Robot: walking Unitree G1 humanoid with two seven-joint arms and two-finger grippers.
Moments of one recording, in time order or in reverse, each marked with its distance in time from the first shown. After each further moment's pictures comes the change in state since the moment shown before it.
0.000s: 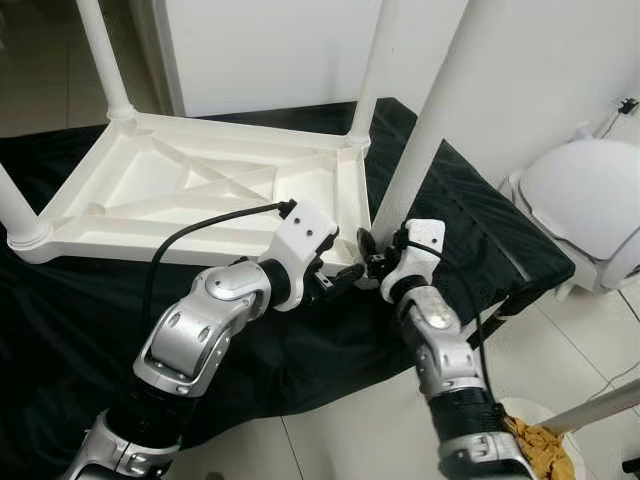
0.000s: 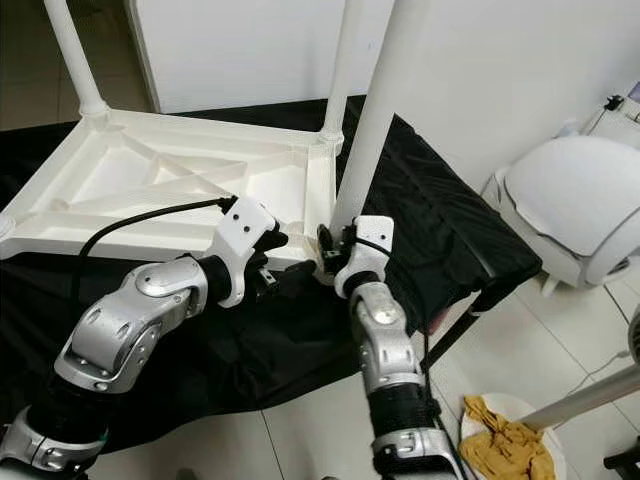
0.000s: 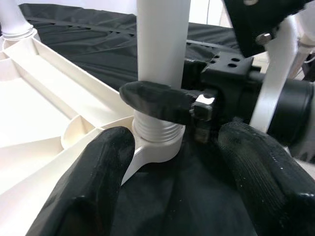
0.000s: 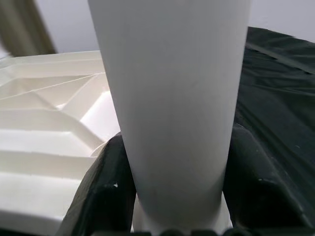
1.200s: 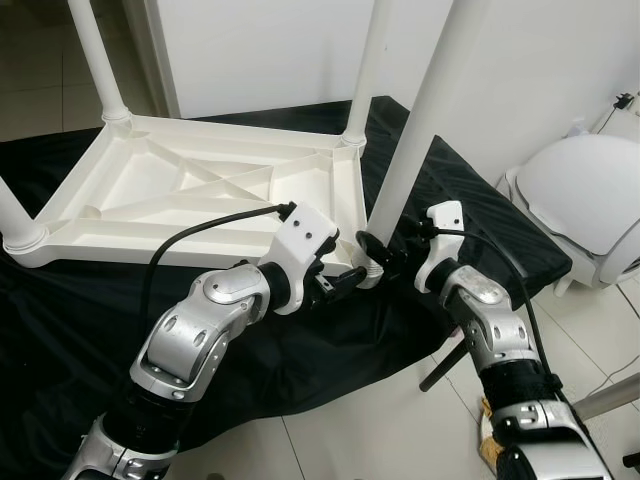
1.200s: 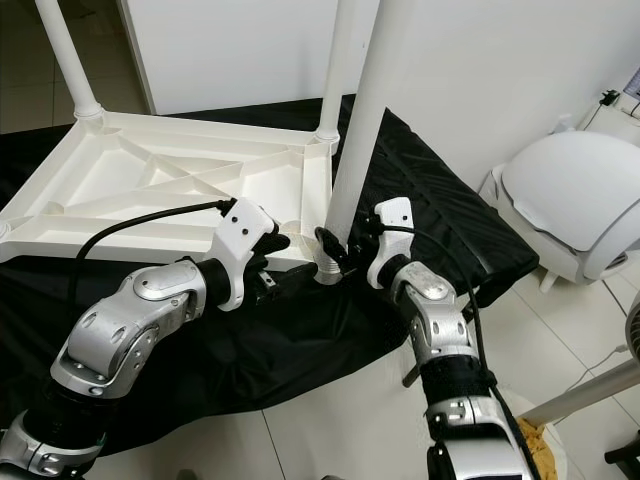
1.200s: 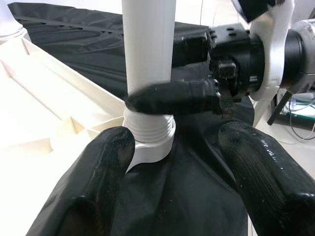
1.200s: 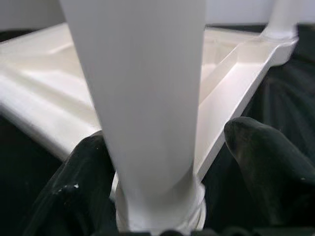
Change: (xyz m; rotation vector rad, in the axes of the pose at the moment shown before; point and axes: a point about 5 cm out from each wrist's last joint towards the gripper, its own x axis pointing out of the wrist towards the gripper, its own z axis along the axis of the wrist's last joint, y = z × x) left arm -0.005 -0.002 -0.001 -0.004 -0.004 -0.011; right arm 0.012 -0.047 0.013 -0.164 0.123 0.551
